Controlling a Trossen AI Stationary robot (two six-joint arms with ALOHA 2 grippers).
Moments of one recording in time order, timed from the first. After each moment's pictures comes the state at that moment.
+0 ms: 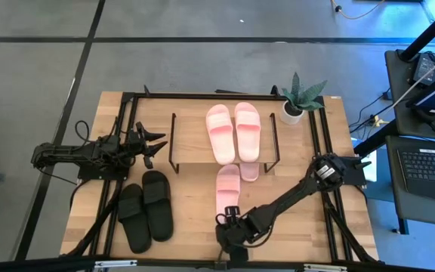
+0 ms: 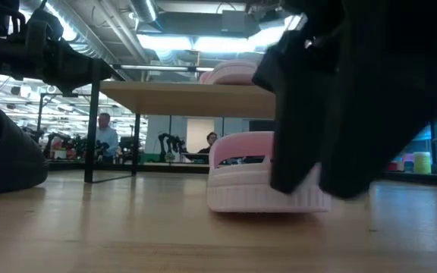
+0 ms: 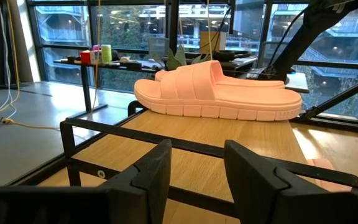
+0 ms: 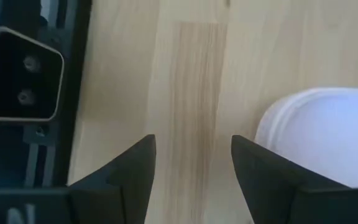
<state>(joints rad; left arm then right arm) 0.03 0.04 0.01 0.06 -0.35 -0.05 0.59 2.20 1.67 -0.61 0.08 0.47</state>
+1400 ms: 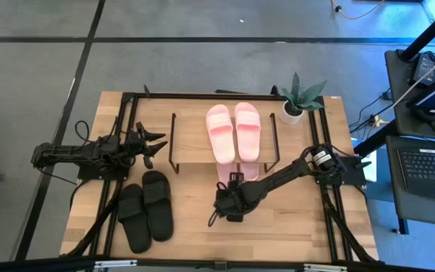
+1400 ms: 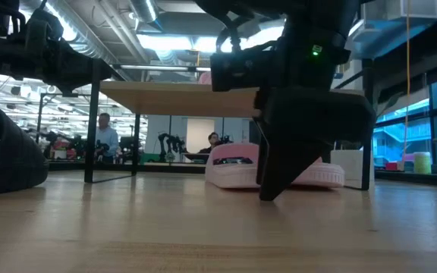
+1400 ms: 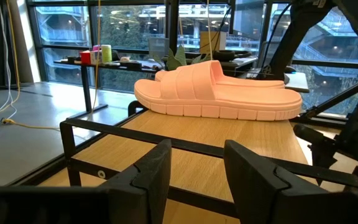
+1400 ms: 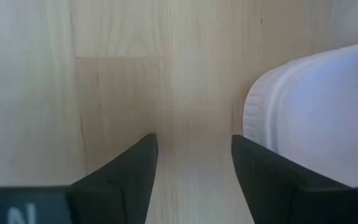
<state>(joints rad) 0.03 0.04 0.01 0.06 -0.35 -0.05 0.38 2.18 1.51 -0.78 0.35 0.38</state>
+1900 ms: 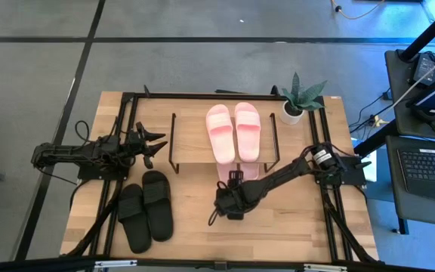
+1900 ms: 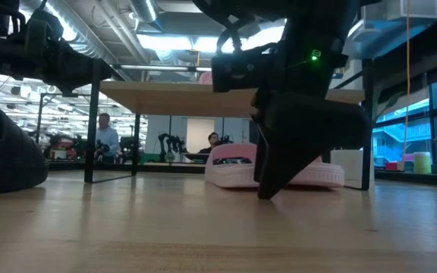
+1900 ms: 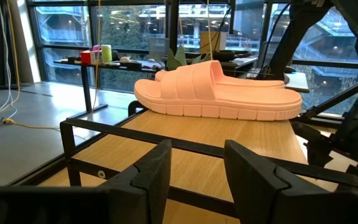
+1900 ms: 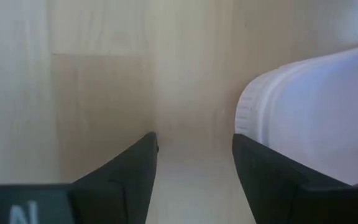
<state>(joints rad) 0.03 0.04 0.01 0.06 -0.35 -0.05 0.36 2.15 1.51 -0.77 0.39 0.33</state>
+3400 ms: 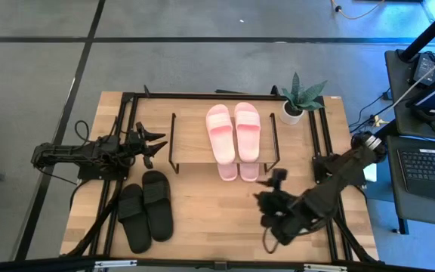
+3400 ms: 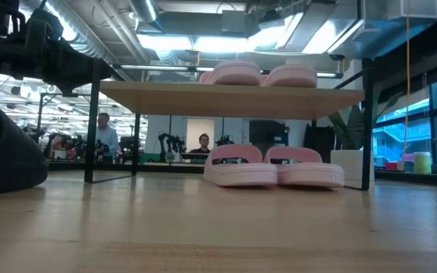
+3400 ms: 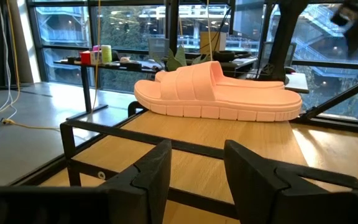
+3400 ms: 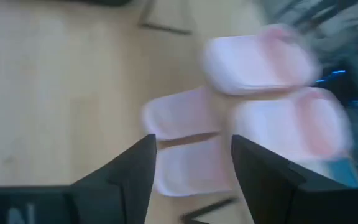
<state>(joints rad) 0.03 0.04 0.01 0.06 -0.35 -0.05 0.73 1.67 1.51 -1.17 0.87 0.65</state>
